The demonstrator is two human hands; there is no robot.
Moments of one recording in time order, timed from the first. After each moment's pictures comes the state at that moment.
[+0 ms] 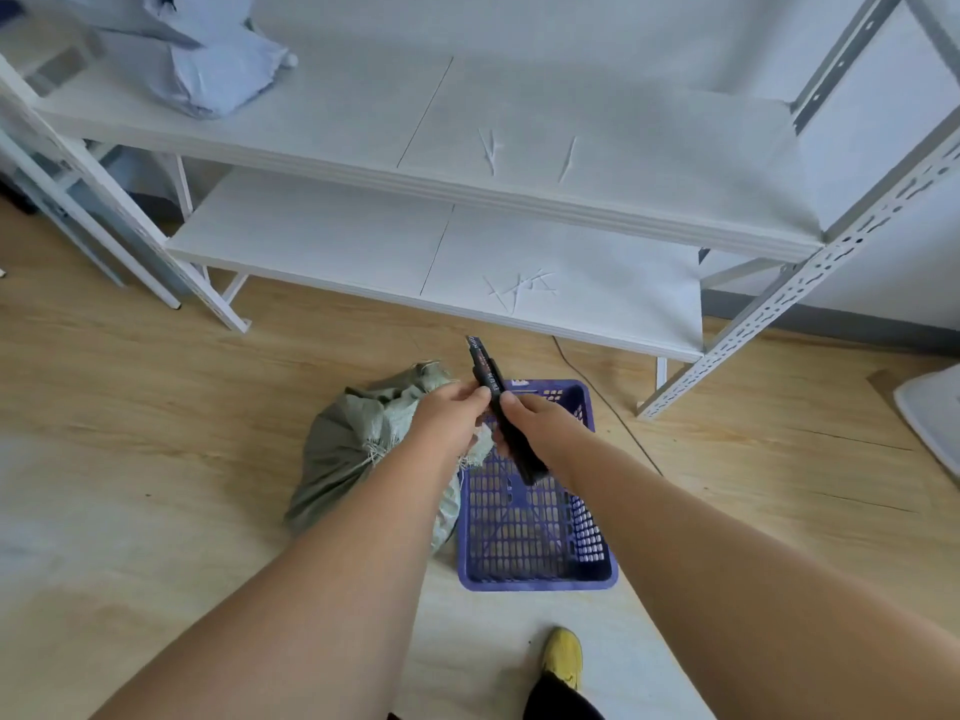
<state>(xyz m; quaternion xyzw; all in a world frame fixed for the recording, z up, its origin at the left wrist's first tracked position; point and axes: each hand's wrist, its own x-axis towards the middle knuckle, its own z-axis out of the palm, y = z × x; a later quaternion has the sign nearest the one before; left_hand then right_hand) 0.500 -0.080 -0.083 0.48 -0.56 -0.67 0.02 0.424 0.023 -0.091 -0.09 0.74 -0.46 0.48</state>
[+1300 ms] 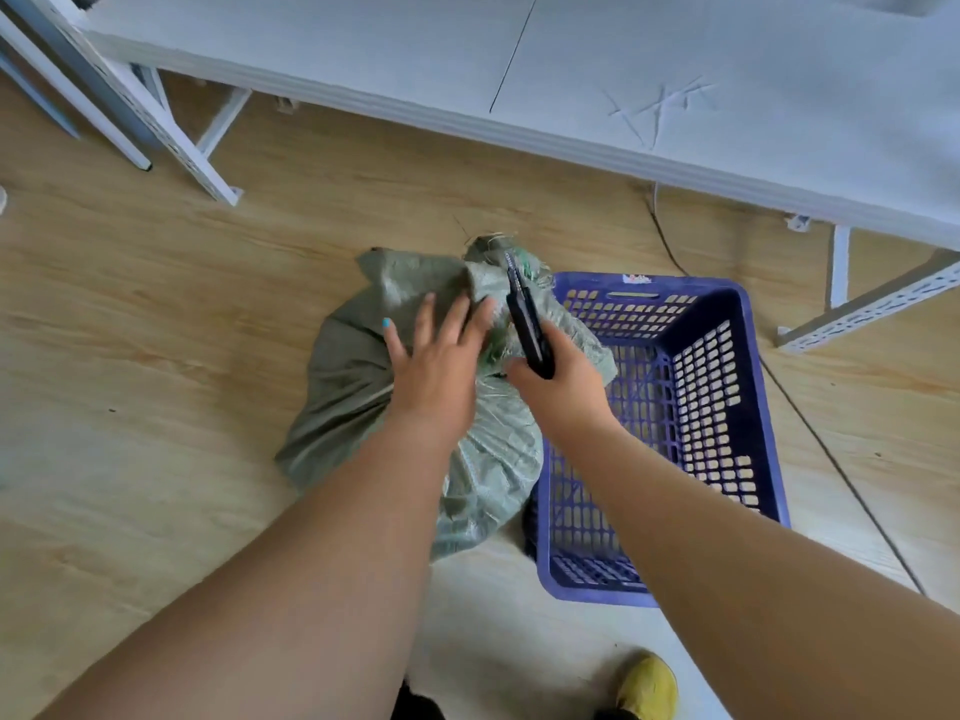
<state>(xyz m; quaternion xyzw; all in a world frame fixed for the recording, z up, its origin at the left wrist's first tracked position) 0.534 -0.211 -0.437 0.31 -0.94 -0.08 -0.08 0.456 -0.102 -0.423 -0.17 0.82 -0.43 0.32</state>
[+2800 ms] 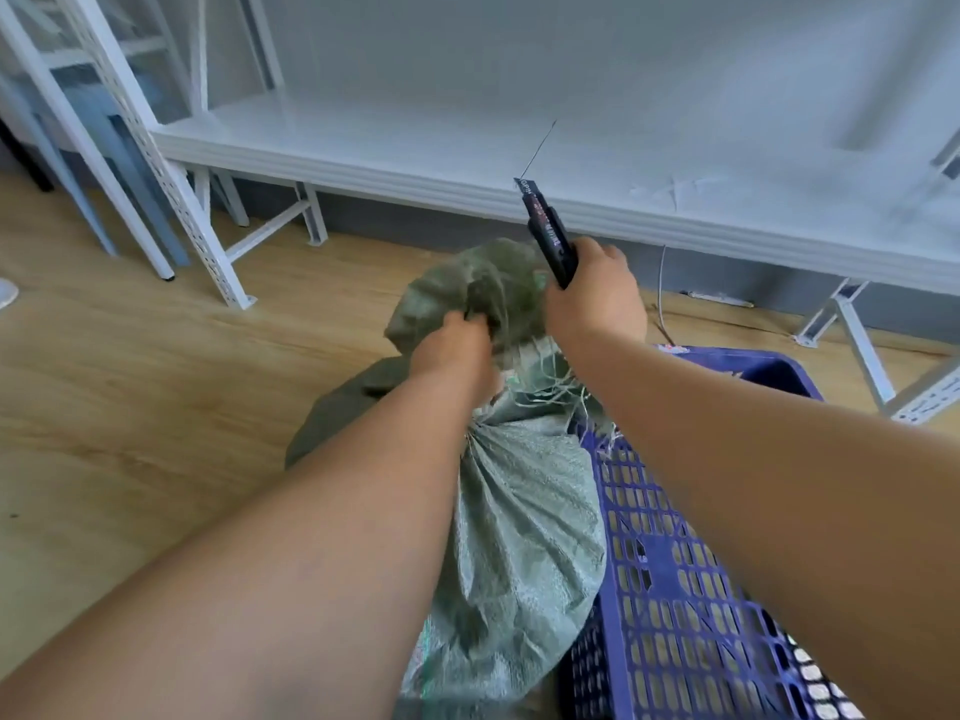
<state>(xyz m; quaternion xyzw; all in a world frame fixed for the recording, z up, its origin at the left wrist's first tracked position) 0.499 -0.274 -0.536 0.35 -0.93 -0.12 0.02 0.409 -0.182 -0.487 -0.26 0.91 -0.33 -0.05</state>
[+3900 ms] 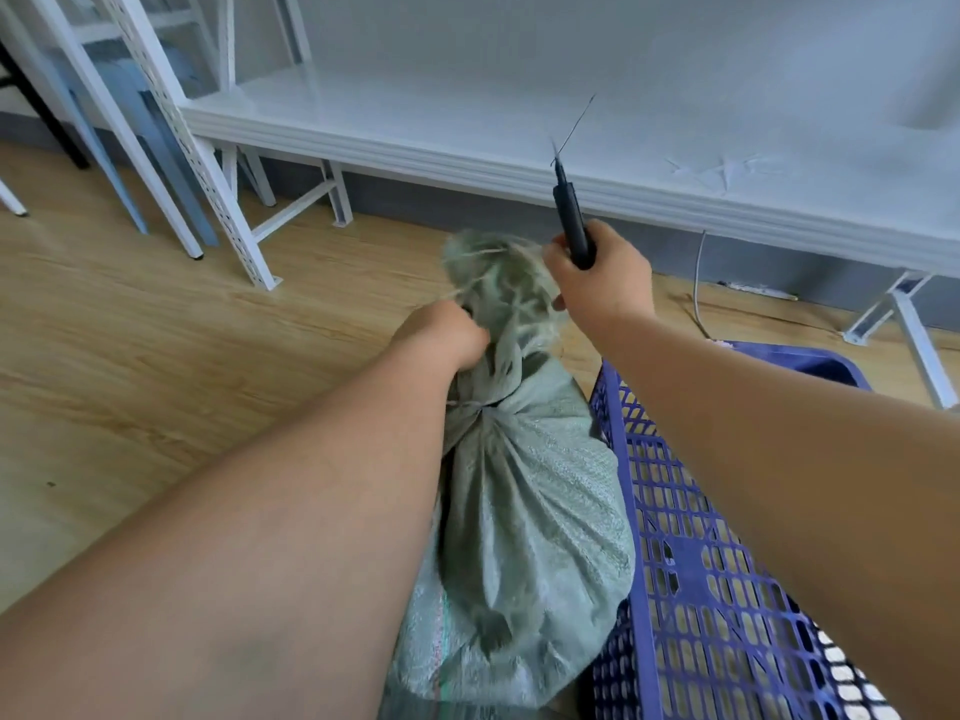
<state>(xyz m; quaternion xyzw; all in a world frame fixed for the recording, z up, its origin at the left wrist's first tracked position) 0.511 -0.312 -0.527 0.48 -0.84 -0.26 -0.01 0.398 -0.206 -0.505 -0.30 0.81 -0.50 0.06</state>
